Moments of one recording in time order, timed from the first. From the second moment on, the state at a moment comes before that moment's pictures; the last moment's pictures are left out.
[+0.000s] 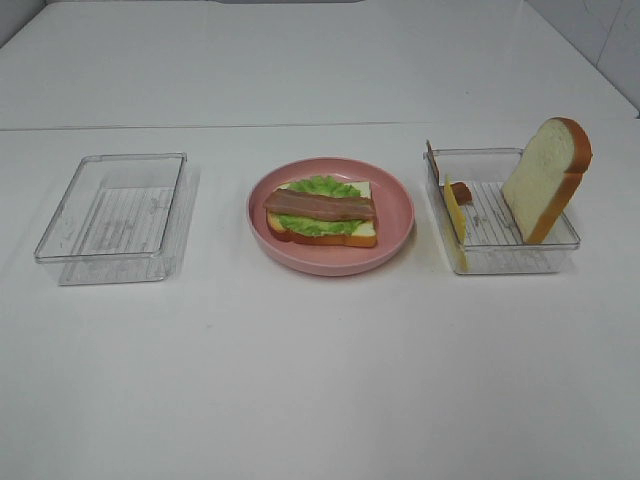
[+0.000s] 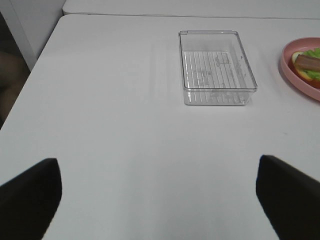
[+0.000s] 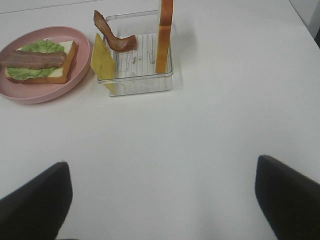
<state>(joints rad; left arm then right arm) 0.05 0.00 -0.52 0.03 1.08 -0.04 0.00 0.15 -0.53 0.00 1.03 0.05</state>
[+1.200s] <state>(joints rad) 0.05 0.00 -0.52 0.03 1.08 -0.04 0.11 1.47 -1.28 -0.03 1.02 -0.01</state>
